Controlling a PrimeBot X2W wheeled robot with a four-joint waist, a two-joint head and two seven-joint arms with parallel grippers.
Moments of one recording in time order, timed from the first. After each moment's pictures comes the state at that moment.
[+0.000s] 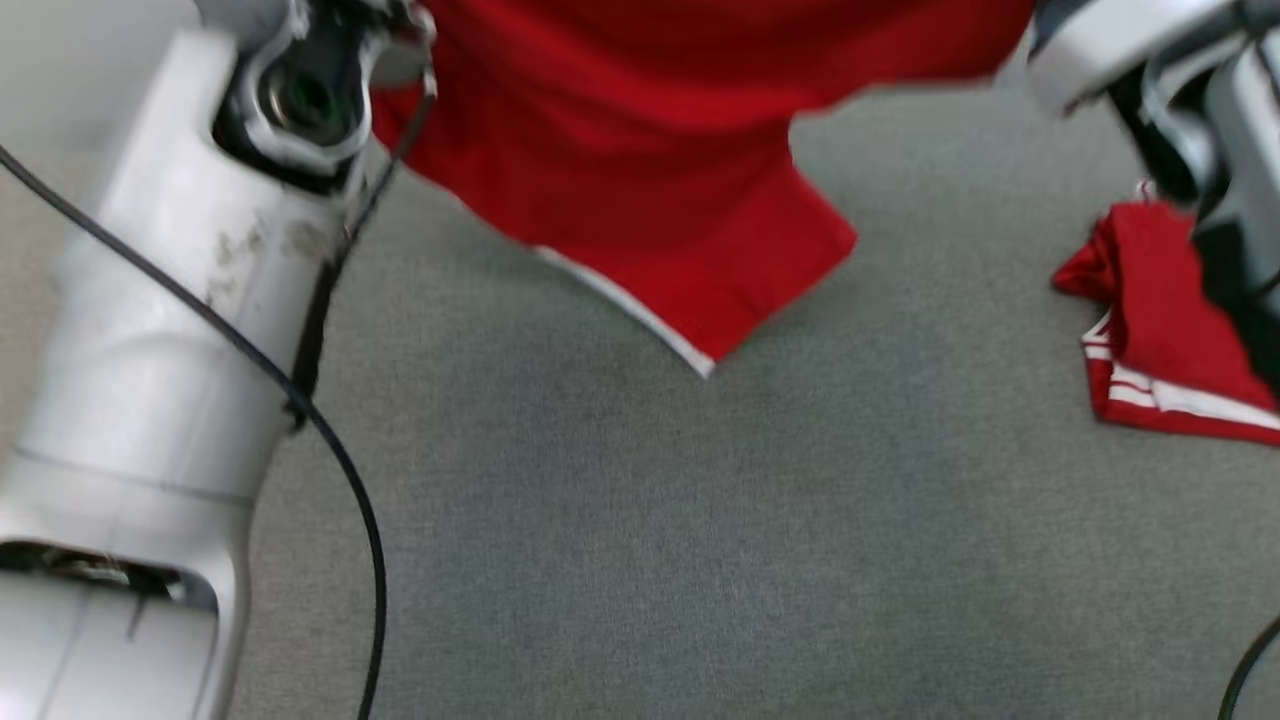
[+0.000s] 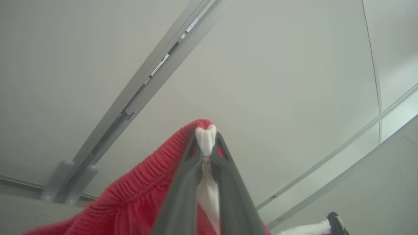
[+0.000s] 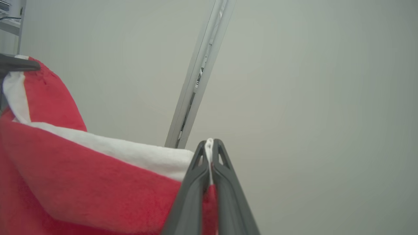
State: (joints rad) left arm -1.15 0.11 -0.40 0.65 -1.27 0.14 0.04; right arm -1.16 -0.30 0.54 0.63 0.33 0.13 -0.20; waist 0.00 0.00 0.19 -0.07
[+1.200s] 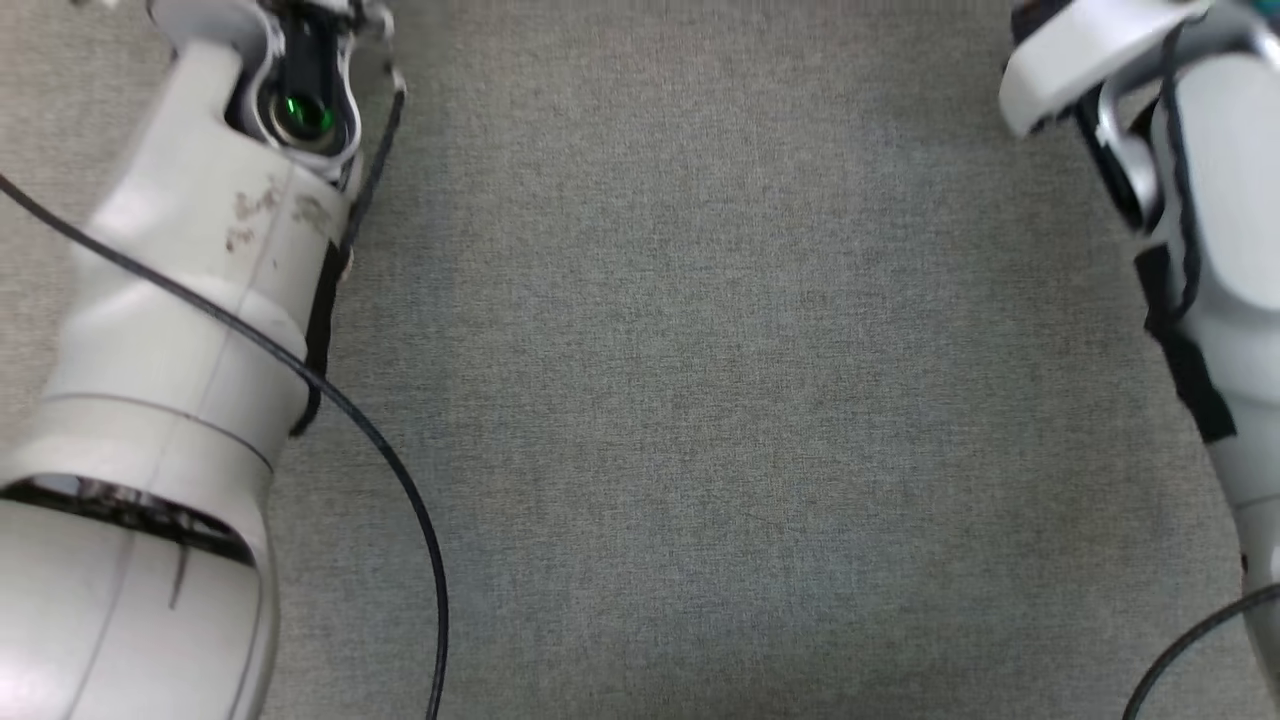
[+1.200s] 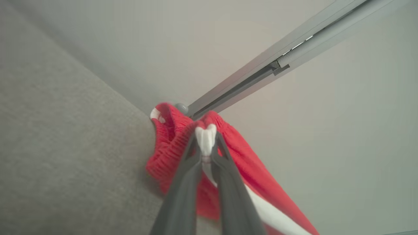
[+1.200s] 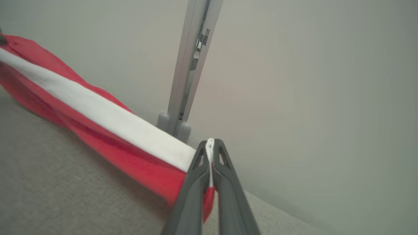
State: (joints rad) left arm -1.36 0.05 -0.51 1.18 -1.40 -0.07 -0.26; right arm -1.17 -0.17 0.33 0.75 0.00 0.13 -0.26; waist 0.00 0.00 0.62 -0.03
